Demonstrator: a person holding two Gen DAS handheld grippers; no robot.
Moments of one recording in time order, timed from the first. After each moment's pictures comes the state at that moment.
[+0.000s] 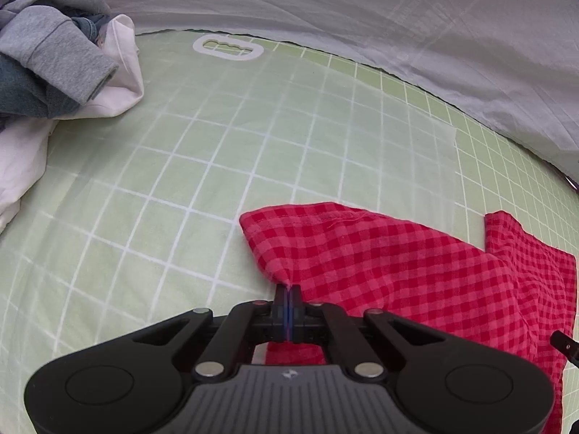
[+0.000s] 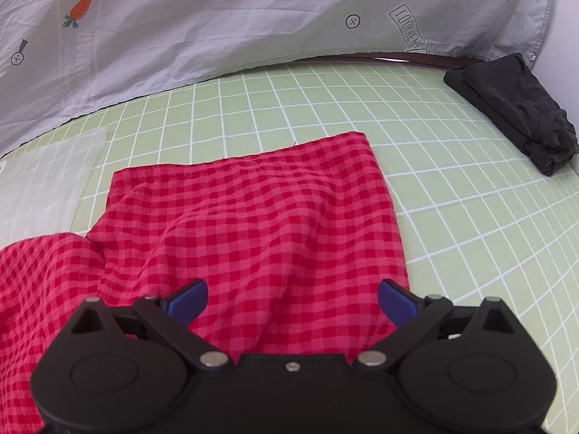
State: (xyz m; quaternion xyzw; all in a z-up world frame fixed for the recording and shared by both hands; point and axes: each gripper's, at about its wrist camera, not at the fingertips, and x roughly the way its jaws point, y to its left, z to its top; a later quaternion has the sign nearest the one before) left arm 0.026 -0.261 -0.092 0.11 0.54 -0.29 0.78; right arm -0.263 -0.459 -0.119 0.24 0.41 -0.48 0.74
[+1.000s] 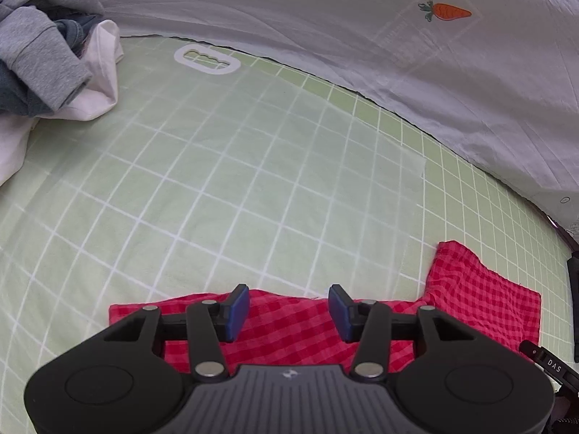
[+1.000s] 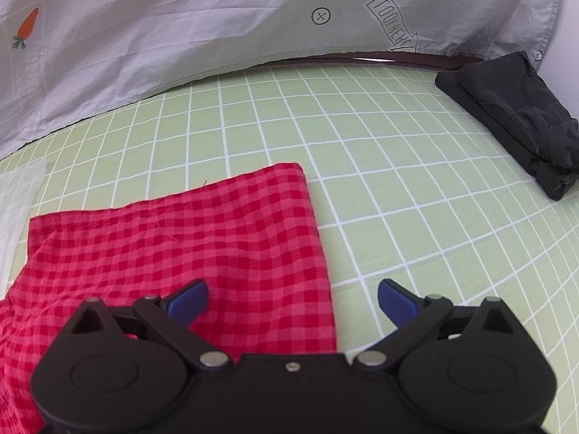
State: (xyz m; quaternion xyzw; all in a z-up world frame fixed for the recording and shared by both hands) left arm 0.014 -0.310 -0.092 0.05 0.56 -0.30 0.77; right arm -0.286 -0.561 -0.139 0.25 0.42 -0.48 0.73
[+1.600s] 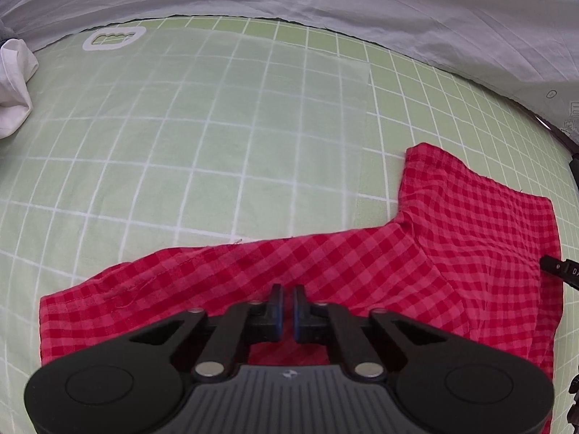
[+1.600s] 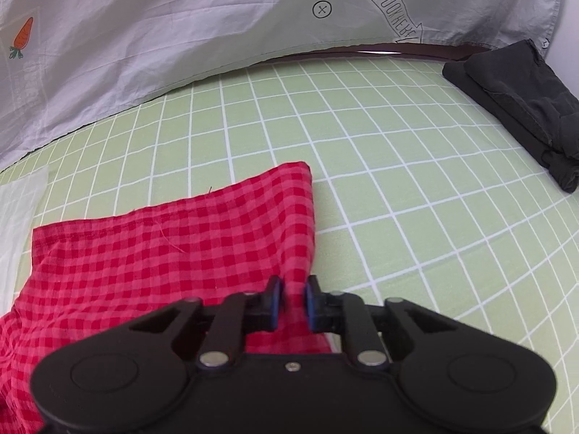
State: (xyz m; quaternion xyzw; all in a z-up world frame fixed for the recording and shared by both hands) left arm -0.037 -0.354 -0.124 0.17 0.55 -0.35 0.73; right arm -0.289 -0.566 -0.140 0.27 0.40 -0.47 0.74
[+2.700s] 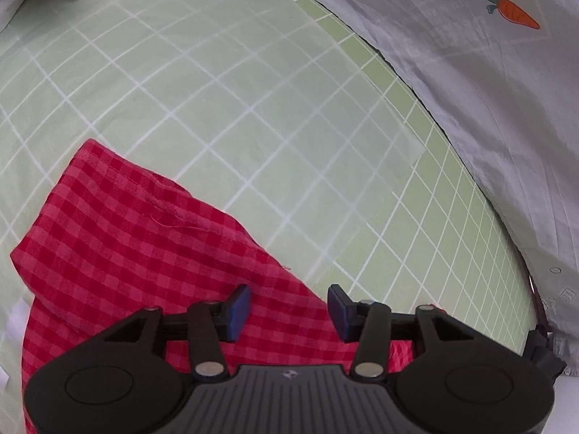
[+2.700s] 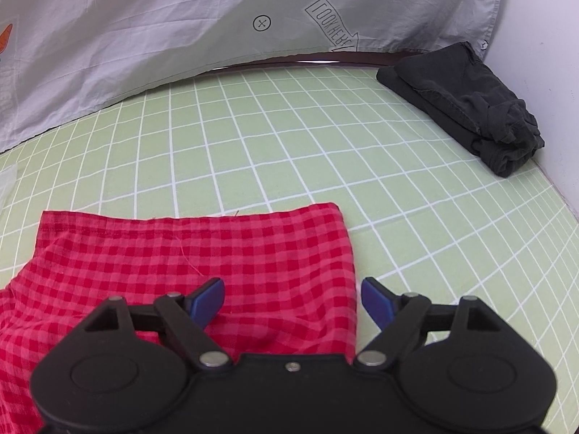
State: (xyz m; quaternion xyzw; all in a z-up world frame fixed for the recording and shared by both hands) left arm 0.000 -0.370 -0.121 -0.08 0.66 -0.19 0.72; right arm -0.326 -0.536 -0.137 0.23 0.40 -0.54 0.70
